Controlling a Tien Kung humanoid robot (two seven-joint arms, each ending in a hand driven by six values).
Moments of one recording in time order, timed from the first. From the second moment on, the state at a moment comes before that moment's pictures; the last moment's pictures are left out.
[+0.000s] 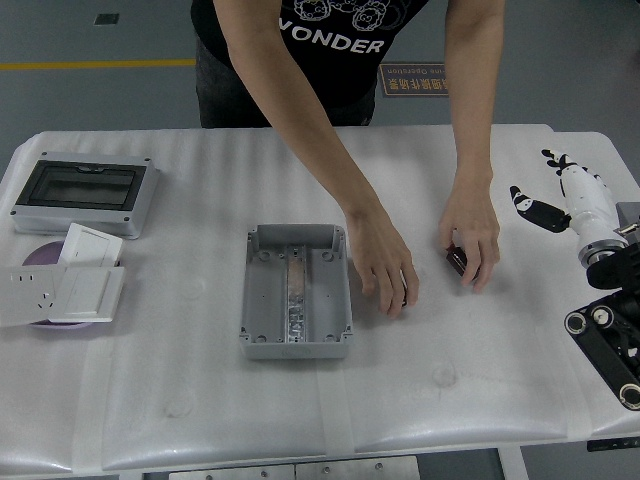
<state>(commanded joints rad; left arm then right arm) -0.08 0.23 -0.80 -0.19 1.51 -0.26 0.46 0.21 -0.40 1.23 1.29 -1.95 -0.31 -0.27</state>
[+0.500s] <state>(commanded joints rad) -0.09 0.24 -0.81 -0.19 1.52 -0.26 0.46 0.18 -0.39 1.10 1.35 -1.97 -0.26 -0.36</state>
